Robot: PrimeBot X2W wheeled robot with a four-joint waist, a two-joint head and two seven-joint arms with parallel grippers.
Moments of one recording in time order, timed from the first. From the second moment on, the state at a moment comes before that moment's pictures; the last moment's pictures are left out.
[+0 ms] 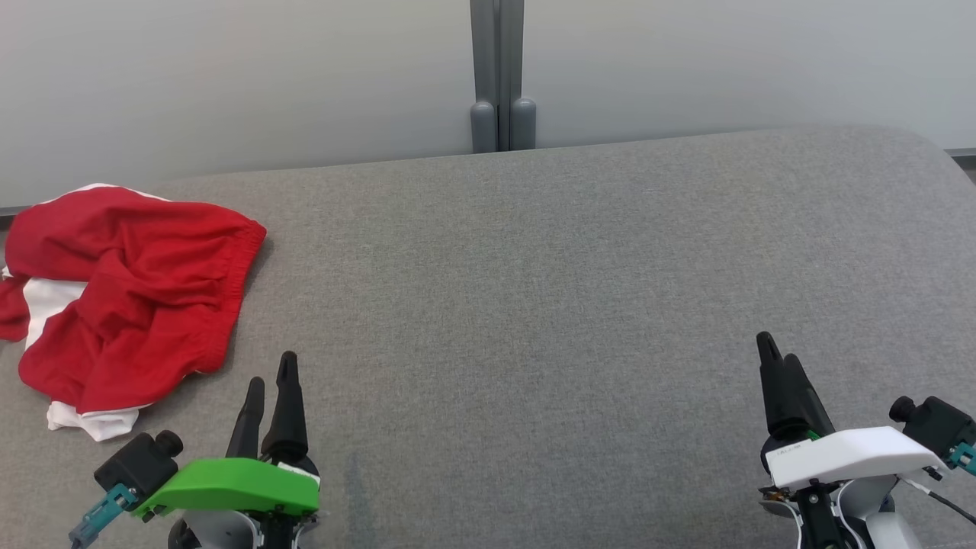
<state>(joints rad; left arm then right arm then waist) -0.03 0.04 -0.10 0.14 -0.92 -0.01 -0.08 0.00 -0.04 -0.01 0.13 0.91 0.13 -0.07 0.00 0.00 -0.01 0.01</state>
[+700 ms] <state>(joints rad) -0.01 0.04 -0.16 0.15 -0.66 0.03 -0.14 0.01 -0.04 0.01 0.15 0.60 0.13 -0.14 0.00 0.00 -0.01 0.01</state>
